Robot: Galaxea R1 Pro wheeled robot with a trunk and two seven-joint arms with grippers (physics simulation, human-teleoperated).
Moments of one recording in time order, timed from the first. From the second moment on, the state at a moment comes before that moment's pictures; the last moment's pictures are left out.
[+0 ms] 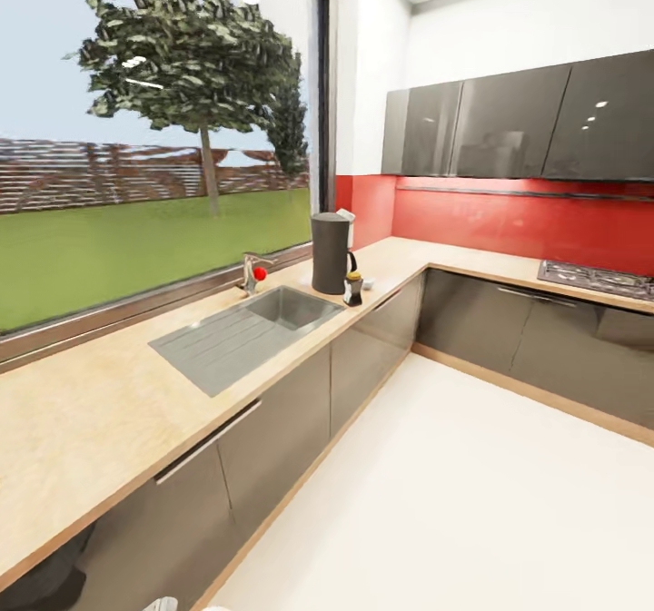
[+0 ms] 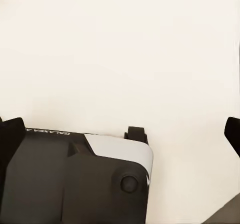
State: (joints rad) left arm -0.32 0.18 0.65 -0.14 -0.16 0.08 -0.93; right arm -0.45 0.00 0.41 -0.03 -0.34 0.17 0.07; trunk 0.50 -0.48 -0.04
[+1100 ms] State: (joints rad) left arm -0.32 0.18 0.65 -0.14 -0.16 0.08 -0.93; right arm -0.45 0.00 0.41 -0.03 -0.34 0.17 0.07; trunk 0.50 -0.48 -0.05
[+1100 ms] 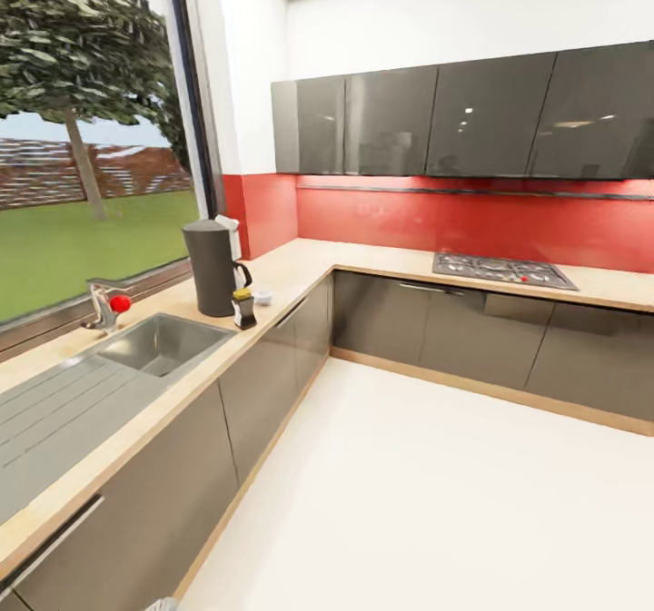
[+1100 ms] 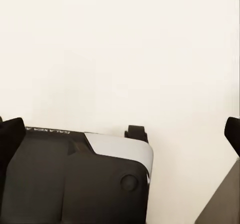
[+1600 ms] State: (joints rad) left arm -0.32 0.18 0.65 -0.14 -0.16 0.08 -0.93; right arm -0.45 -0.01 0.41 -0.03 -0.34 0.17 0.08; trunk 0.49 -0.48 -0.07
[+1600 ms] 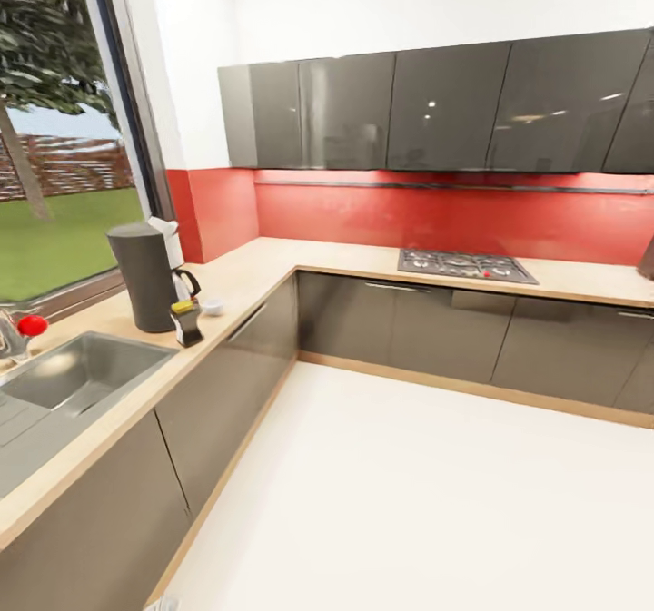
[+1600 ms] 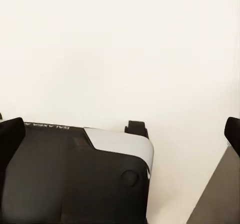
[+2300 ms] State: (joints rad) left arm -0.32 0.18 0.65 -0.14 -0.16 0.08 -0.93; right arm -0.43 0.00 0.42 -0.03 -0.34 0.17 0.08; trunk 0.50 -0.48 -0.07
